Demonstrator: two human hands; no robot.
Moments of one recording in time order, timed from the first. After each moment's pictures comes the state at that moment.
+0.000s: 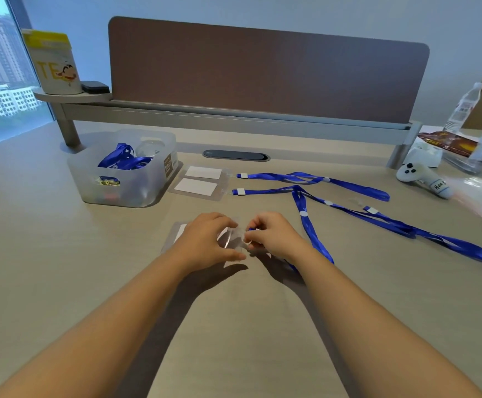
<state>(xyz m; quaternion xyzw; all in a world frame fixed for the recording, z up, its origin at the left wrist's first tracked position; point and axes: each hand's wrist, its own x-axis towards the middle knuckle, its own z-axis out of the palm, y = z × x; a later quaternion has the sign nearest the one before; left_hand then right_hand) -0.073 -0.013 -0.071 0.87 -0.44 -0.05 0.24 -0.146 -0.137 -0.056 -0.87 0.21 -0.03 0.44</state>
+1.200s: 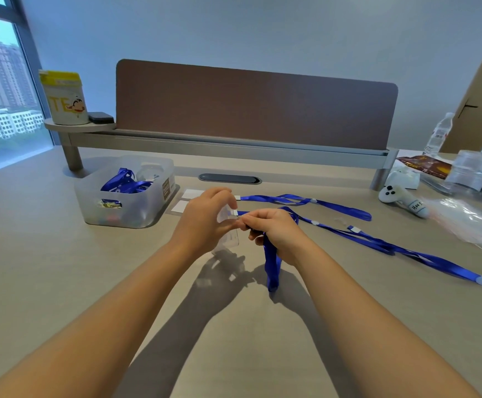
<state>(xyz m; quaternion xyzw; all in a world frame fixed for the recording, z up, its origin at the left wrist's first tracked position) -0.096 -0.017 -0.005 0.83 -0.43 0.13 0.34 -0.170 -0.129 -0.004 -0.76 0.17 -0.11 0.61</state>
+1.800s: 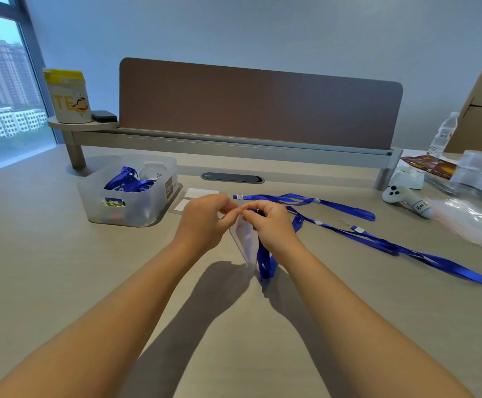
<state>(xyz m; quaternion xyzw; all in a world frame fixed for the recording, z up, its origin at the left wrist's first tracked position) -0.093 -0.017 -0.009 0.80 -0.42 0.16 0.41 -0.159 -0.115 -0.008 -0.80 0.17 -0.24 0.52</state>
